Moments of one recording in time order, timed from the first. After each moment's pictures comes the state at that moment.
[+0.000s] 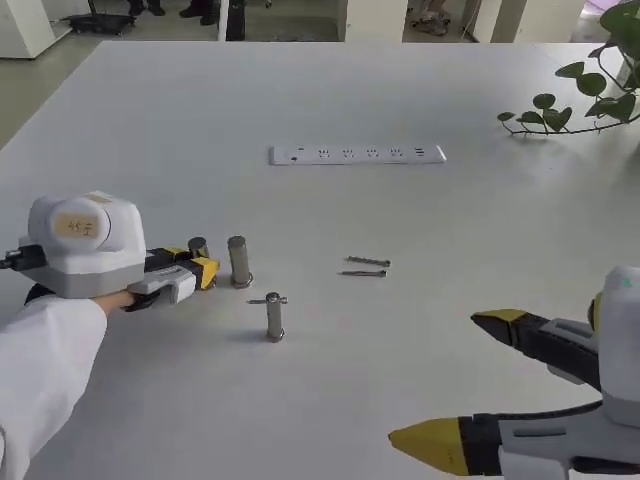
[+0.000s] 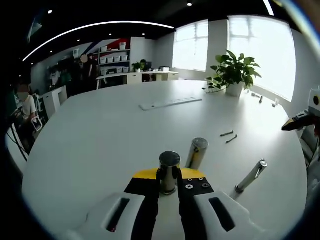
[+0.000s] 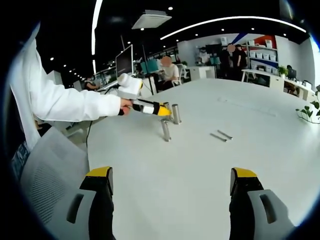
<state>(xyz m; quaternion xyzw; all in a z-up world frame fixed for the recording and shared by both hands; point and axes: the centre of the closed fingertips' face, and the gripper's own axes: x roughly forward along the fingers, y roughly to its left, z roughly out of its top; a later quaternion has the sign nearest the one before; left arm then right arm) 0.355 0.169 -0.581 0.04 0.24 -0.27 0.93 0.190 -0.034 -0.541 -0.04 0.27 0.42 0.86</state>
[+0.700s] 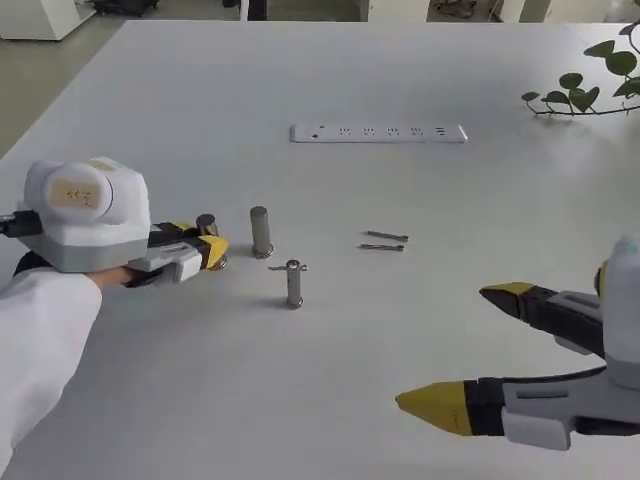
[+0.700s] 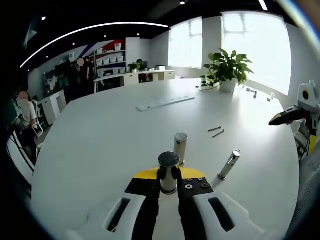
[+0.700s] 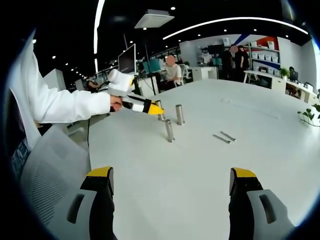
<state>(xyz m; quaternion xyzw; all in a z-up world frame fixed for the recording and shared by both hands) 0.311 0.180 -0.558 0.06 0.25 -0.28 0.93 0.183 -0.023 -0.537 -0.05 0.26 0.43 0.86</state>
